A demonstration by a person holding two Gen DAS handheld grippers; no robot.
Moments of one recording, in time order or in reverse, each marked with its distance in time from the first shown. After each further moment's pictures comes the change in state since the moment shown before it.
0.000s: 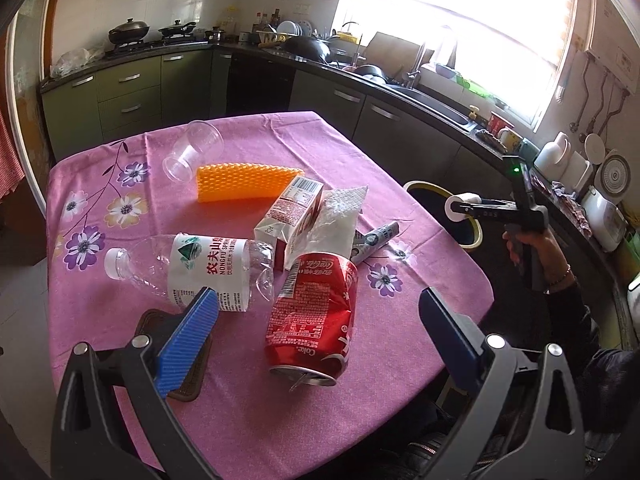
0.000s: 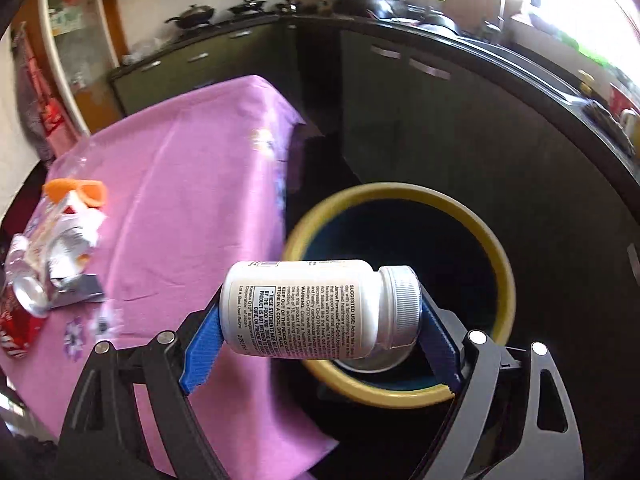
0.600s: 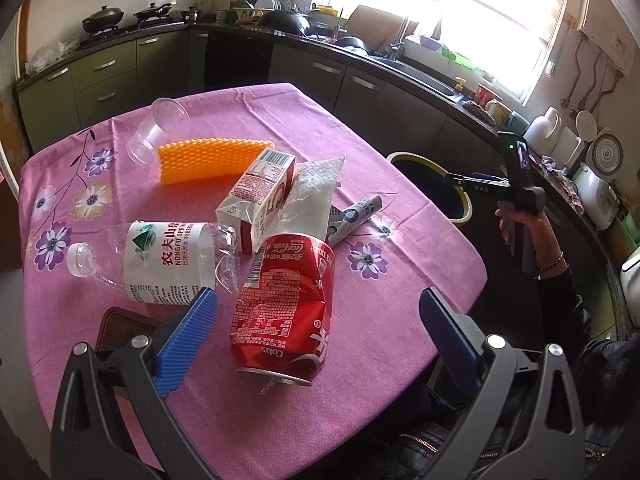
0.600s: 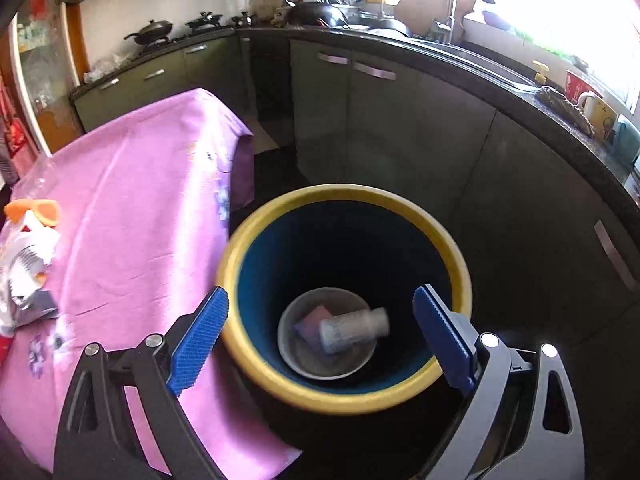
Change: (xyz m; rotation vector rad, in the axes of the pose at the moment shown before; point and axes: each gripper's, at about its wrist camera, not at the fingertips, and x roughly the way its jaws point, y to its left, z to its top) left arm 0.032 -0.014 -0.002 0.037 0.103 -0.053; right arm -0.010 -0.015 -0.012 0.061 -0.079 -0.088
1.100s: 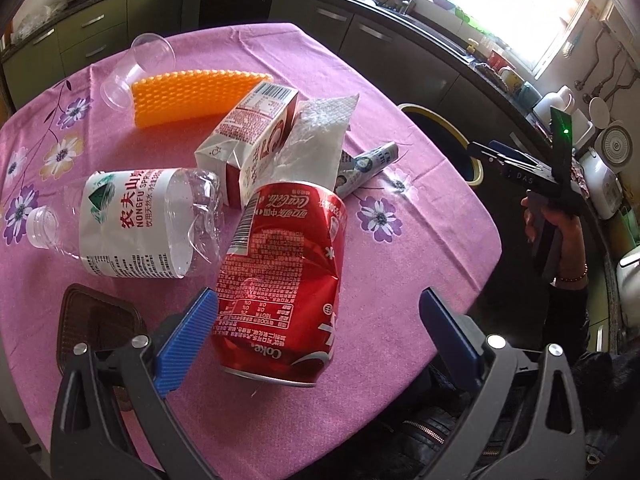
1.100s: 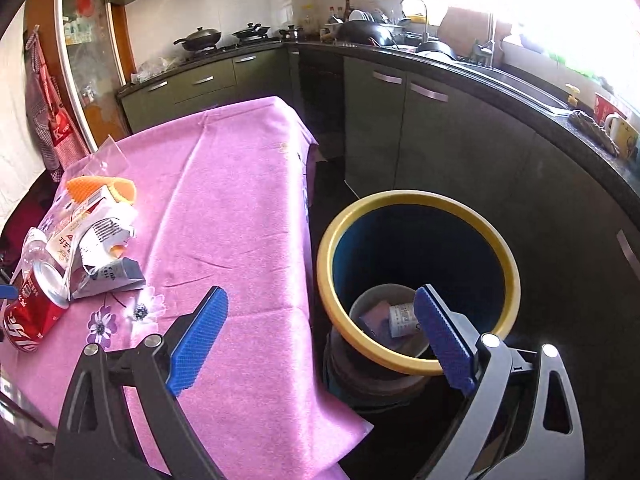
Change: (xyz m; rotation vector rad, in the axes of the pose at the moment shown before) left arm 0.051 0.012 -0.003 -0.042 0.197 -0.023; right arm -0.040 0.060 -0.020 -0.067 -0.050 0.125
